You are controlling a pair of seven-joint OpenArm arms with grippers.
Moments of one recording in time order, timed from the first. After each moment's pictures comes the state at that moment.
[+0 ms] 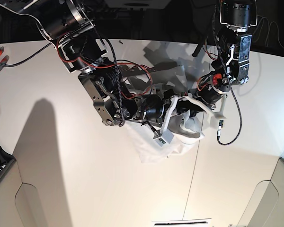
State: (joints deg) left arm 3.3 -6.5 -3.5 71.1 -25.8 -19.4 27.7; right arm 18.2 -6.2 -27.3 59.1 43.7 26.1 -49.6
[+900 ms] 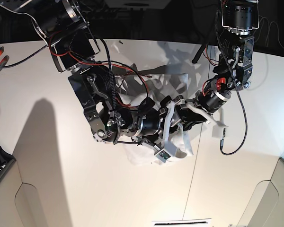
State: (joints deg) left arm 2.8 -6.4 -3.6 72.3 -32.5 -24.5 25.0; right arm 17.5 -4.7 -27.0 79.5 35.4 26.6 -58.5
